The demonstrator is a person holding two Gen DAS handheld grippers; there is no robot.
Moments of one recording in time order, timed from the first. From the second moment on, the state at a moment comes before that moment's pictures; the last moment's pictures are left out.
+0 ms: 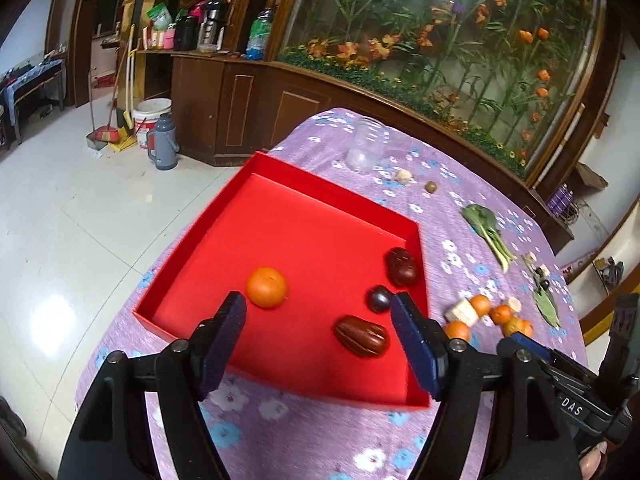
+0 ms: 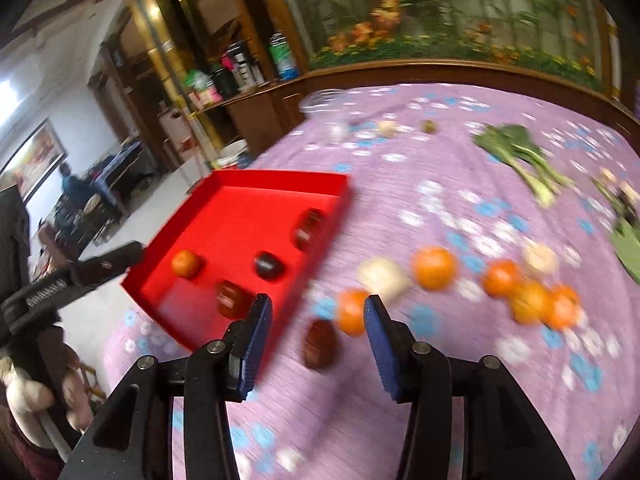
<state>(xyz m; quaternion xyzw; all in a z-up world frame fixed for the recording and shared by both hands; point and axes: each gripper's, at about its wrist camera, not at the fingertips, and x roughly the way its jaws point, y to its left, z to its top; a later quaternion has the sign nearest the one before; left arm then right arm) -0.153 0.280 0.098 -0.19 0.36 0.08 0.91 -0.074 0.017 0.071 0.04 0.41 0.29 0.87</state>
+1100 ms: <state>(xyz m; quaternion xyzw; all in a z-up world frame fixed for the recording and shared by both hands) -0.072 0.116 0.064 -0.01 0.42 -0.05 0.90 -0.048 -0.130 0.037 0.10 0.42 0.18 0.88</state>
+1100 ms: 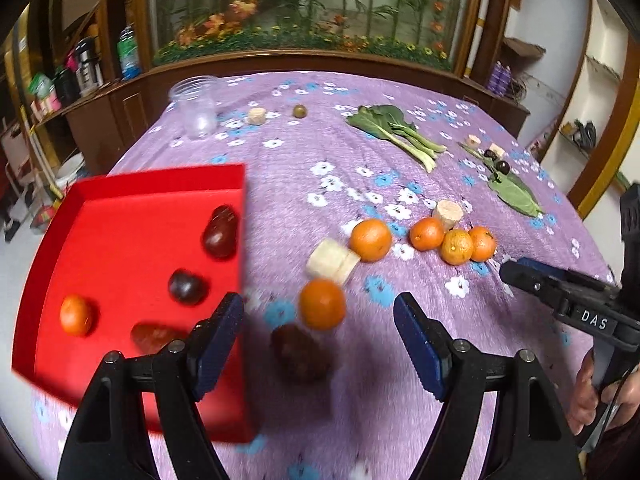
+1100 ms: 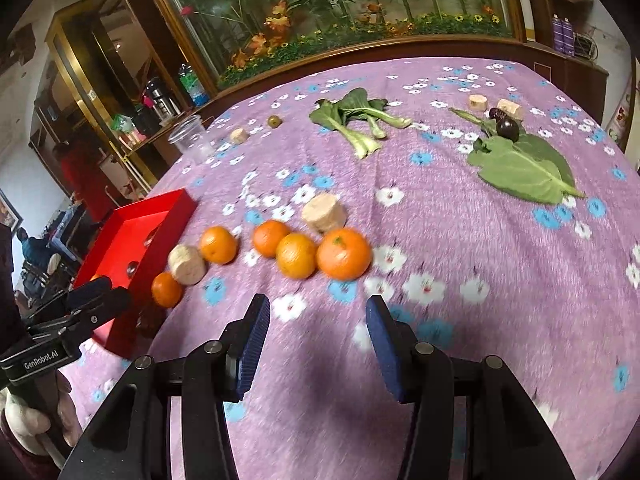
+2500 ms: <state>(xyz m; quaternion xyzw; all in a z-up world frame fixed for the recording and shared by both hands) -0.037 0.103 0.044 0.02 0.43 -0.09 0.90 -0.005 -0.142 0.024 0.14 0.41 0.20 0.88</state>
